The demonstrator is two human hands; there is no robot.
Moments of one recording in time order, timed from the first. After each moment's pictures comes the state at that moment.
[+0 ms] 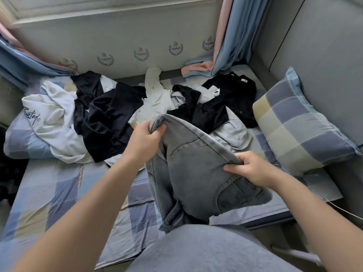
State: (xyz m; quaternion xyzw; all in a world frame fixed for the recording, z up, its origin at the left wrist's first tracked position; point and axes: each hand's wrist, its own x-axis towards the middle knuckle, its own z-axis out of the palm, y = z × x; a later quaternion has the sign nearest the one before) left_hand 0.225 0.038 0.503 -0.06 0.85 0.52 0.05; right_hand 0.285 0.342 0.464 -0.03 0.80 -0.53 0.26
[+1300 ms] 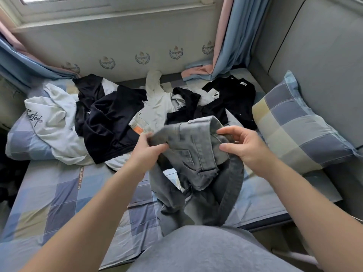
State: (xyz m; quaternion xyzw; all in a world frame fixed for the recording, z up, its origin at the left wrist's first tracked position) left_hand 0.246 0.034 0.481 -0.17 0.78 0.59 0.13; right_hand 0.271 0.314 0.501 0.01 0.74 -0.67 0.09
